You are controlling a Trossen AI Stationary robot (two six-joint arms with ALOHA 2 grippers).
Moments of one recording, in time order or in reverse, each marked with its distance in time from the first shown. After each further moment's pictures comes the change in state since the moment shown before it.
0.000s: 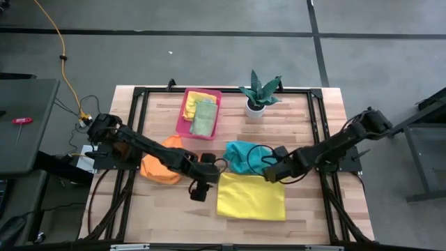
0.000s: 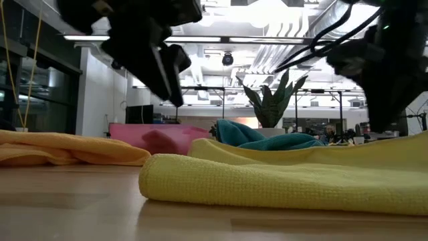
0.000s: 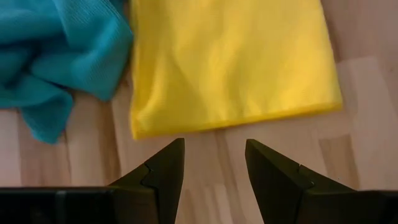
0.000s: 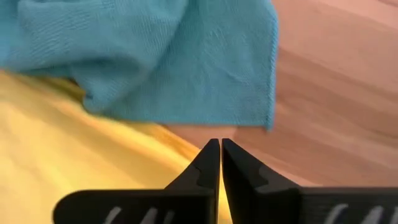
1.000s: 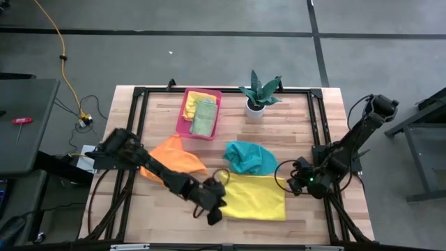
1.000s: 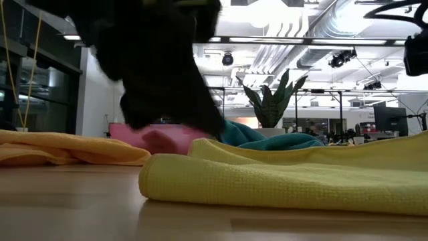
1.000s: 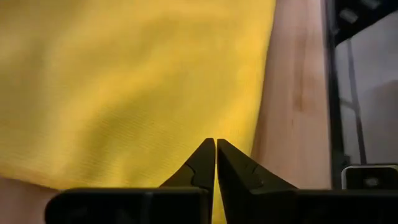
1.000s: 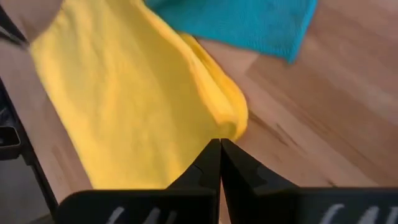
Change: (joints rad) left arm -0.201 0.252 -0.010 0.505 -0.164 -0.698; right arm 0.461 -0.423 -0.413 0.316 0.266 0.068
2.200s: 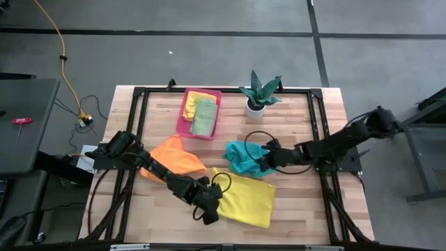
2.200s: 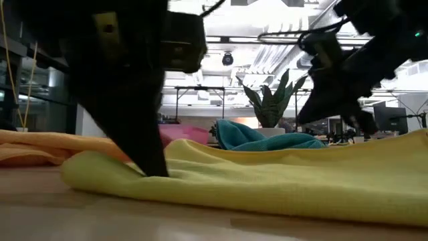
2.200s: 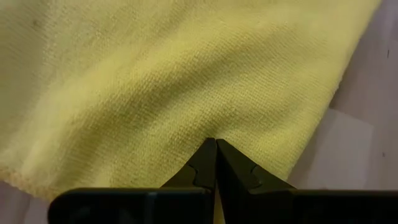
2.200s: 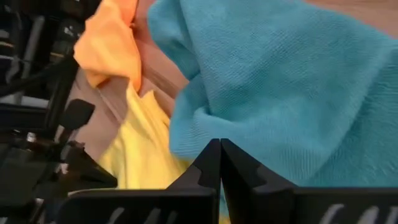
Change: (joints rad) left arm -0.009 0.032 0.085 -0.351 0.042 -0.011; right arm -0.631 0.314 0.001 0.723 -0.179 -0.412
